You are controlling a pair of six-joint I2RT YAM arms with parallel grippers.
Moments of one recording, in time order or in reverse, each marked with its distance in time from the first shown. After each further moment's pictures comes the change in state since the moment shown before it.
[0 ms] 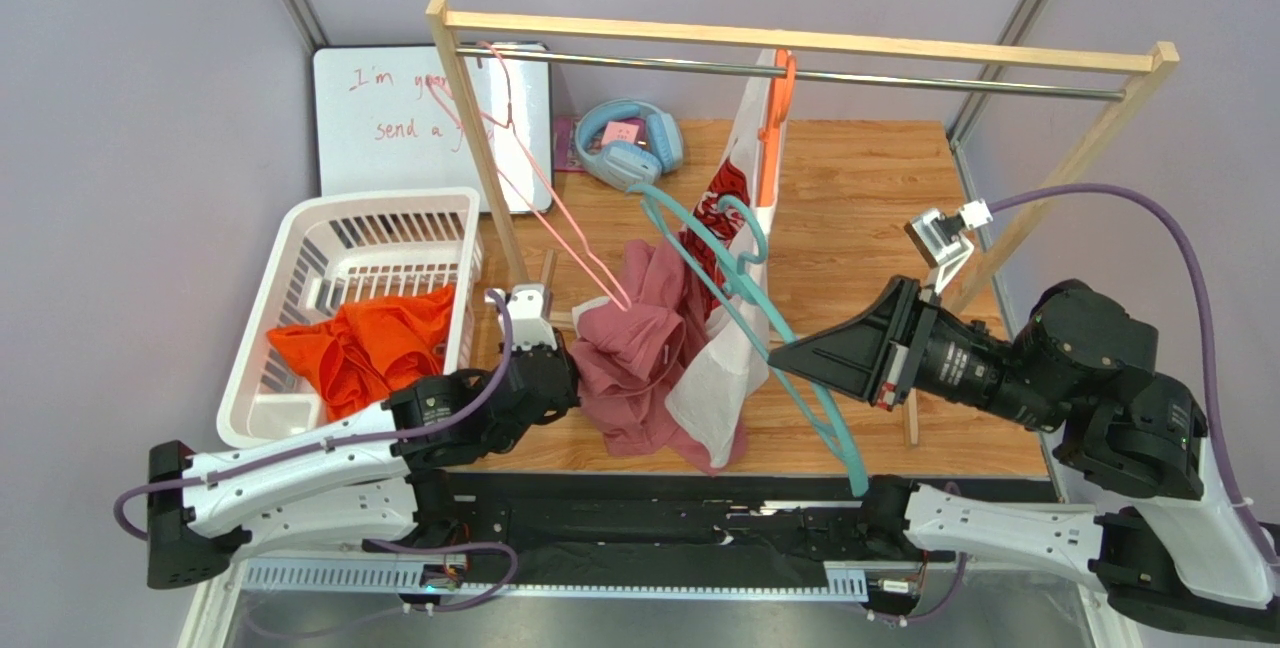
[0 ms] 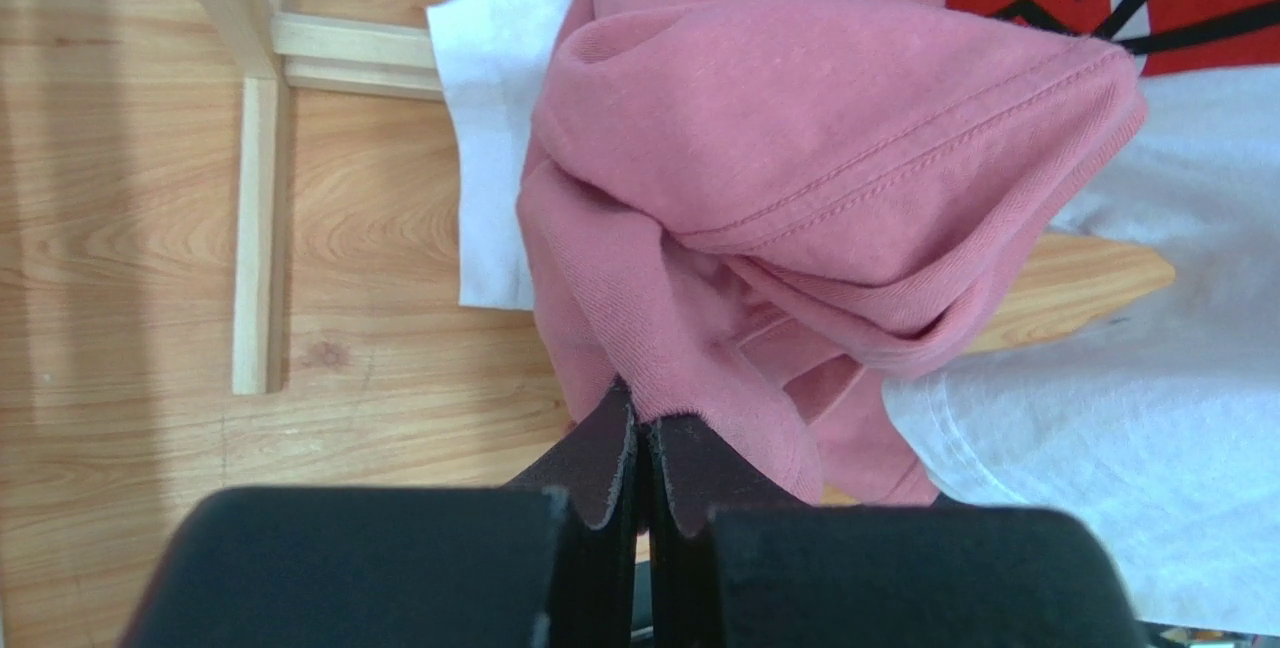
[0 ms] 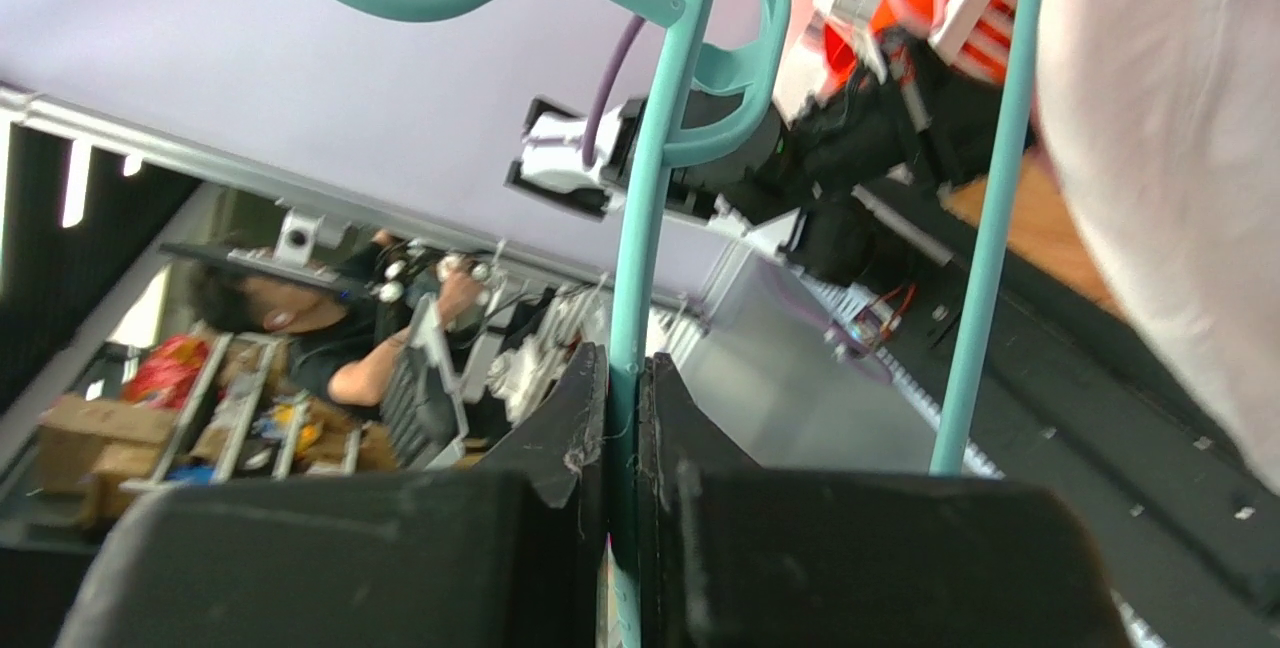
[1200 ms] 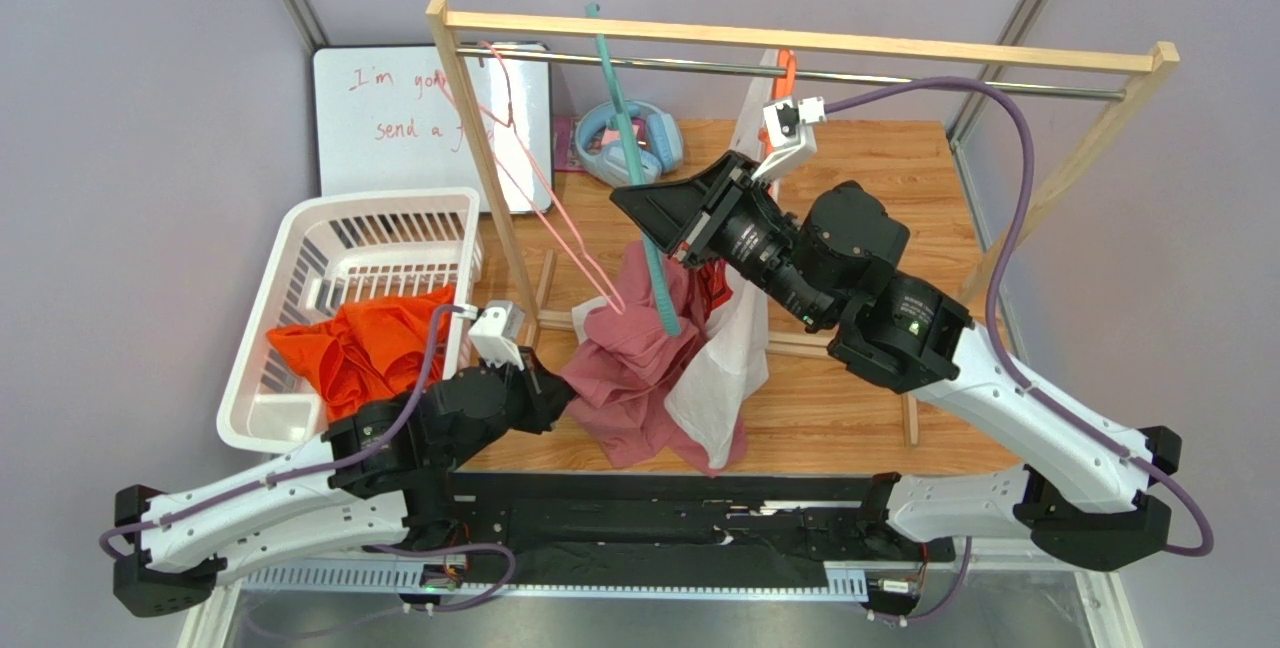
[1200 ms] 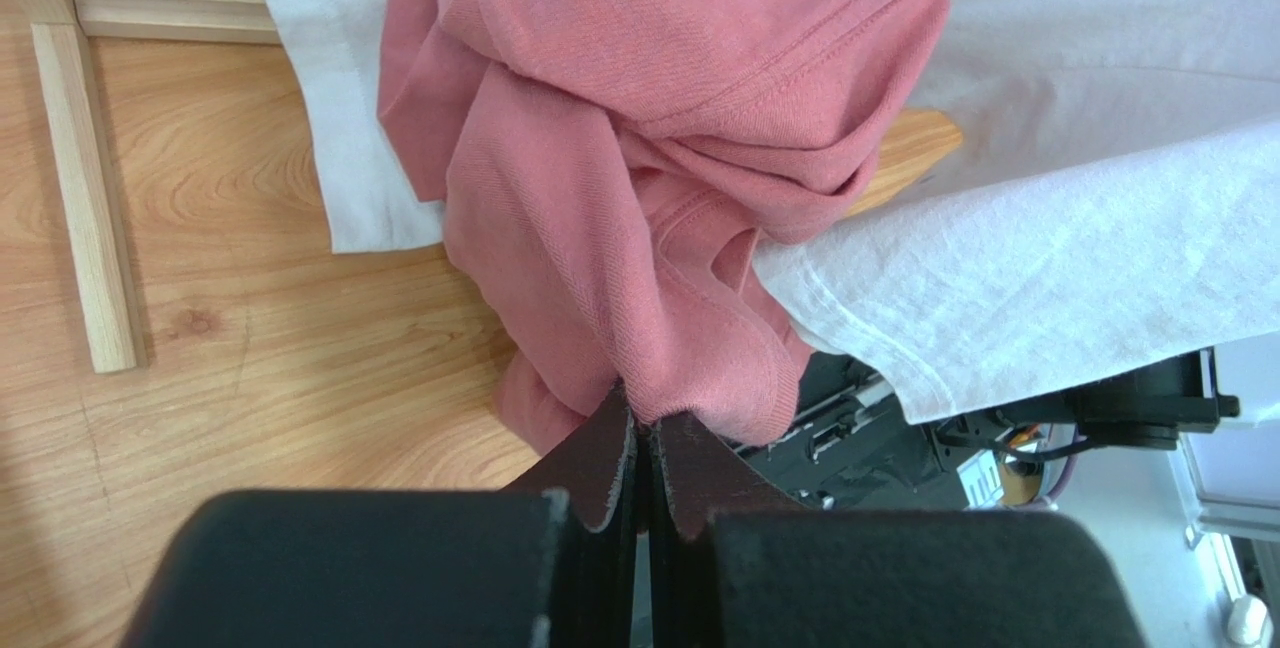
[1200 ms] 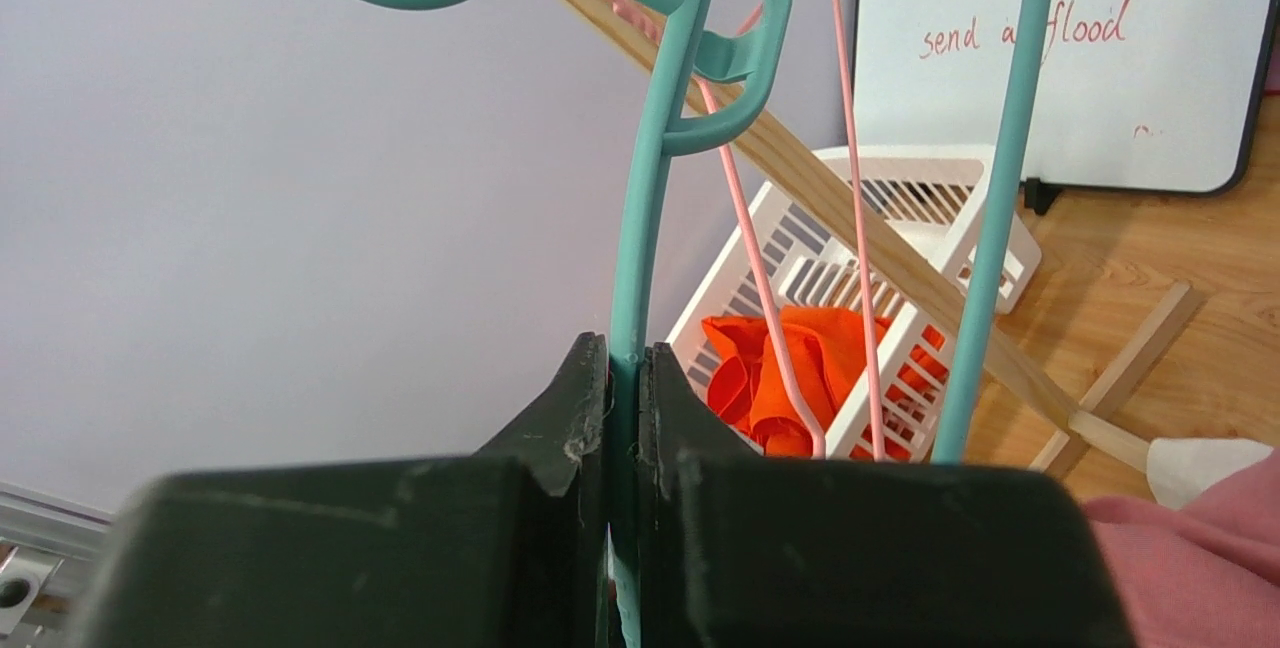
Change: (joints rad) left arm 0.000 -0.271 -0.098 0.013 0.233 0.039; right arm -0.038 0.478 0.076 0.563 0.315 -0.256
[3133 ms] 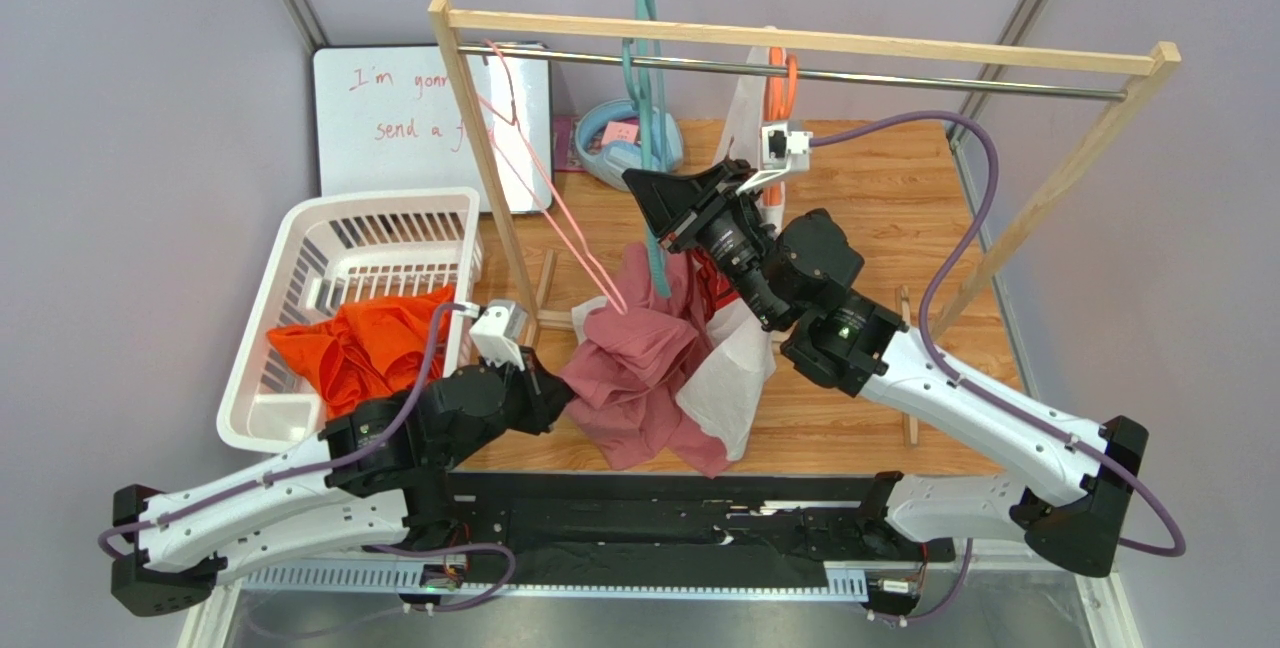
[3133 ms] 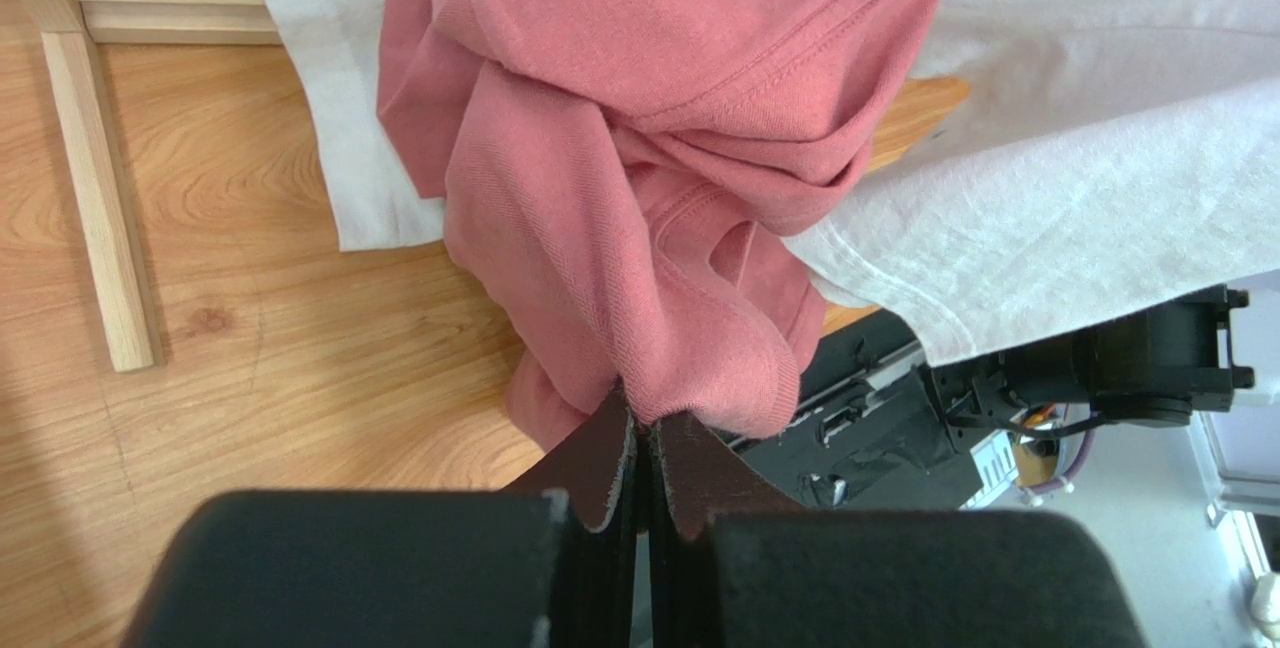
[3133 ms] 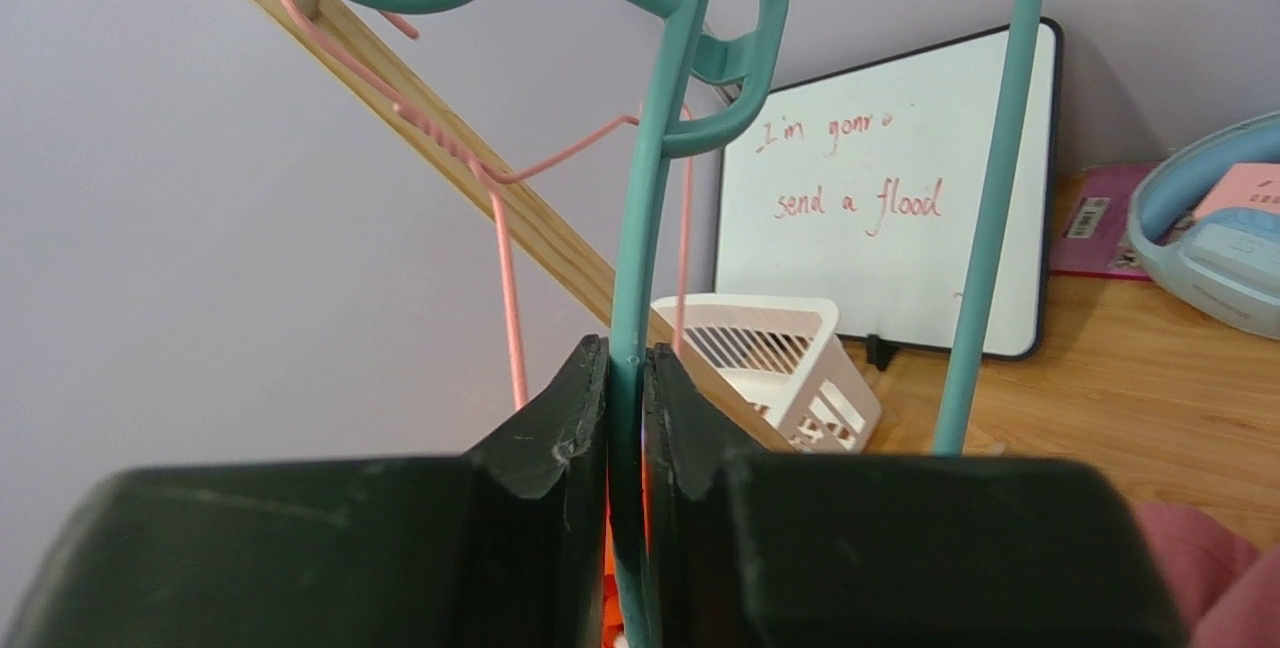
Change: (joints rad) left arm 0.000 0.003 0.022 -0.027 0.015 0.030; right arm -0.090 0.004 -0.320 0.483 0.097 -0.189
